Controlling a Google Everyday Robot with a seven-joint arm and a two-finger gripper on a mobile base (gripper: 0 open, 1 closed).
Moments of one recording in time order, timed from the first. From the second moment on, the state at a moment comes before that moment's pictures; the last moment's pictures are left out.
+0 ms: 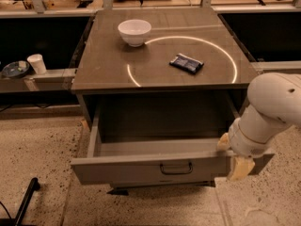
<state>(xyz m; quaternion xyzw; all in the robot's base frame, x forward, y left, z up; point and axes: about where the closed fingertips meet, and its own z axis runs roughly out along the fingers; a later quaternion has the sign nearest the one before) 0.426 -0.227 0.692 -0.72 0.68 0.06 0.06</state>
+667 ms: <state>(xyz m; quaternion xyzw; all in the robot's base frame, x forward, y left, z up) 0.374 -0.241 0.735 -0.70 0.70 0.08 0.08</state>
